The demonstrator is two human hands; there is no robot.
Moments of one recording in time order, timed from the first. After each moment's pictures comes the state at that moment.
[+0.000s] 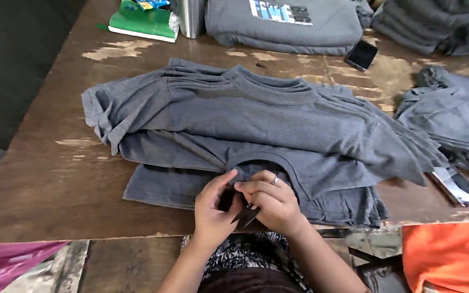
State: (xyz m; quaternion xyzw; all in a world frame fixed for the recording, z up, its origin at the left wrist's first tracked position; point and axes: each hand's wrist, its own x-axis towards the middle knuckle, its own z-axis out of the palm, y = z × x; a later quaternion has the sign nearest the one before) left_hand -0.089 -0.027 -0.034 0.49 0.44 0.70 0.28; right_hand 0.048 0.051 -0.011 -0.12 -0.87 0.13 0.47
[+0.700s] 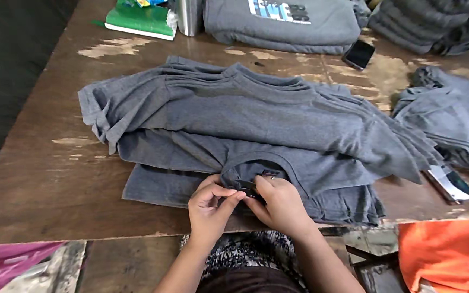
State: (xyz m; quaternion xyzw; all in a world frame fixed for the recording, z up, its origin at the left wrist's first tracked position) left_hand -0.092 -0.029 -0.035 0.42 0.41 0.75 0.30; right_hand 0.065 0.043 -0.010 -0.31 -0.91 0.09 0.28
